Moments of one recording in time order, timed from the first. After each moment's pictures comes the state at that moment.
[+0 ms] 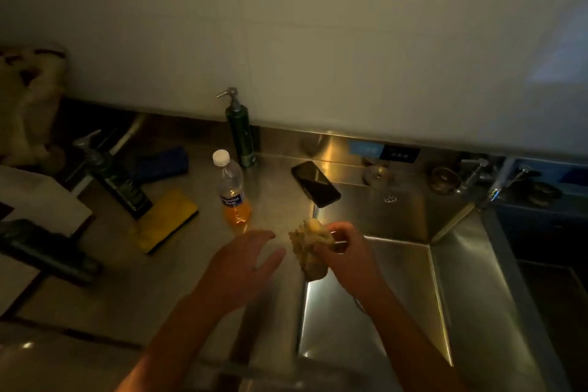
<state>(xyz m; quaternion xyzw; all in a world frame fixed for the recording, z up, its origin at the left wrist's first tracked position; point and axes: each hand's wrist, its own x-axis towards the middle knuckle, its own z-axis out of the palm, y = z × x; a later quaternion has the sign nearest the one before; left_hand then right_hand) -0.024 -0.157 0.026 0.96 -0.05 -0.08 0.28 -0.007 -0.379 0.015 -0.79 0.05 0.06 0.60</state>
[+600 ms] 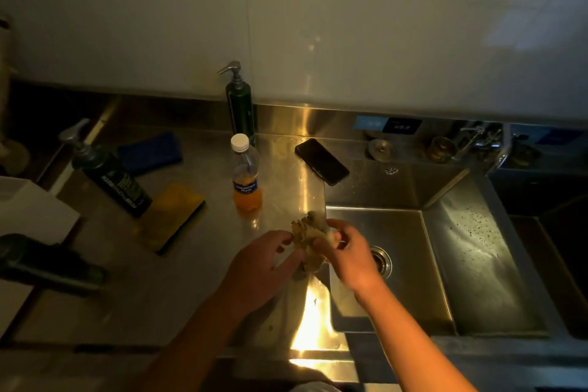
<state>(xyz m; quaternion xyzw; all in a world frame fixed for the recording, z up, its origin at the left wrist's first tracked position) -0.024 -0.107 -0.011 0.89 -0.08 -0.12 0.44 -0.029 -0.298 0.004 -0.76 0.17 0.08 0.62</state>
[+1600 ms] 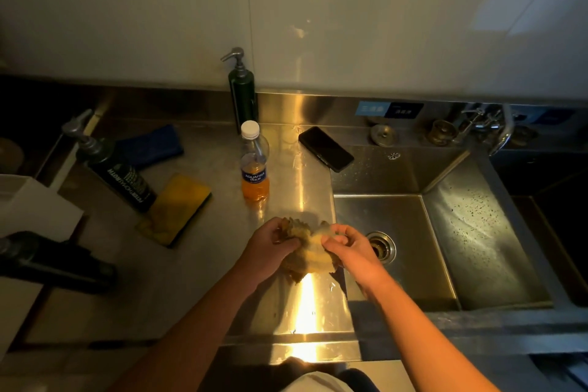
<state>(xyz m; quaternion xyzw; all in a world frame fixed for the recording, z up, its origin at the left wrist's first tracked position) -0.001 -0.087 -0.053 0.74 0.03 -0.26 0.62 -0.042 -0.284 -0.040 -0.68 0.26 0.14 0.67</state>
